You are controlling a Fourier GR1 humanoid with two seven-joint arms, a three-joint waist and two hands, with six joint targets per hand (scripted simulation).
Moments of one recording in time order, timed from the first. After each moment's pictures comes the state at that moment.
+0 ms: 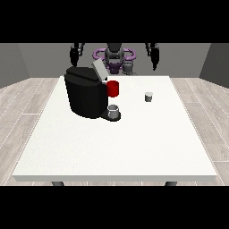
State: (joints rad) left arm -0.02 0.10 -0.01 -1.58 0.01 0.01 0.02; right arm -0.02 -0.08 0.02 -1.57 -0.01 0.01 0.00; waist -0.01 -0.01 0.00
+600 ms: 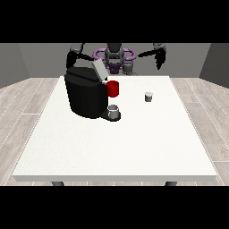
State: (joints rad) left arm -0.02 0.30 -0.03 -1.54 -0.12 -0.14 -0.17; right arm -0.01 -0.08 -0.02 -1.52 0.10 -0.12 -0.05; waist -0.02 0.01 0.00
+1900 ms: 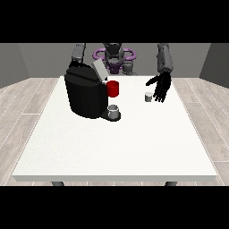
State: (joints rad) left arm -0.46 0.50 0.01 -0.99 -0.43 -0.18 -0.17; right arm -0.24 -0.02 0.04 -1.48 0.17 -0.16 0.03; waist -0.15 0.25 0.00
